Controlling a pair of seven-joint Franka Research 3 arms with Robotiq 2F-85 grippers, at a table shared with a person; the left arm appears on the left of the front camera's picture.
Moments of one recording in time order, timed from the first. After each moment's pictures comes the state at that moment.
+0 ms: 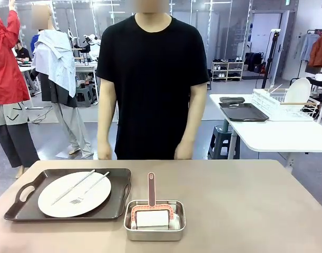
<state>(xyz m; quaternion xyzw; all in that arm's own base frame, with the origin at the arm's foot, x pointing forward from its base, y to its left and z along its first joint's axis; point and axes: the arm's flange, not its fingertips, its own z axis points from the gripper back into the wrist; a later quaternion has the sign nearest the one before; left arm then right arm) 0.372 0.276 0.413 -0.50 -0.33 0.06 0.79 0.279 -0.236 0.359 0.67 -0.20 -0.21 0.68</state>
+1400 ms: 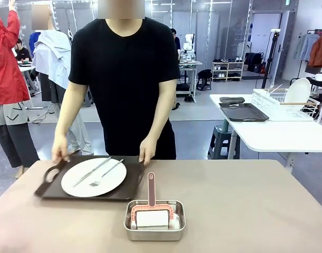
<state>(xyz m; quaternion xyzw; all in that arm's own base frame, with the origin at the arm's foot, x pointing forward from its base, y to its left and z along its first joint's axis) 0.372 0.276 0.413 -0.50 -0.33 0.06 0.79 0.256 -0.249 0.352 0.67 -0.26 -0.27 0.64</state>
